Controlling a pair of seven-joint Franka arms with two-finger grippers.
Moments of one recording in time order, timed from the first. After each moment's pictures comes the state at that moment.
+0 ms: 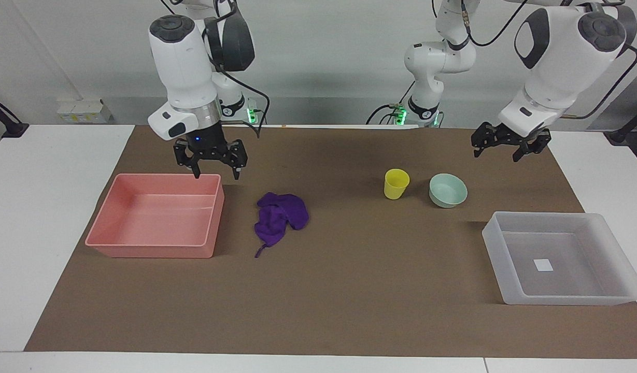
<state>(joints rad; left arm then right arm) -0.02 0.04 -0.07 -1.66 0.01 1.54 0.11 0.13 0.09 0.11 -1.71 -0.05 1.92 0.30</state>
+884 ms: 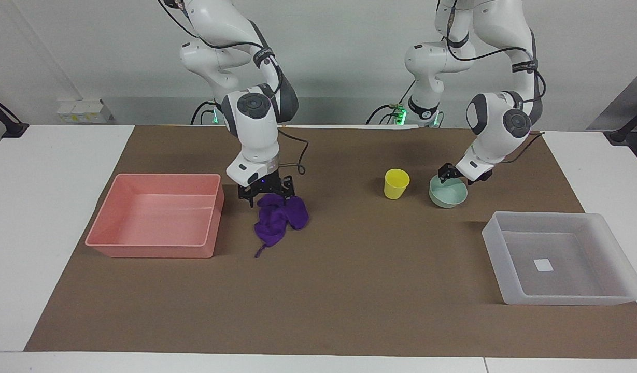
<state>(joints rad) 0.04 -0.04 -0.07 -2.42 -0.04 2.18 0.10 0.27 0.18 0.11 -2.01 -0.10 2.28 0.37</state>
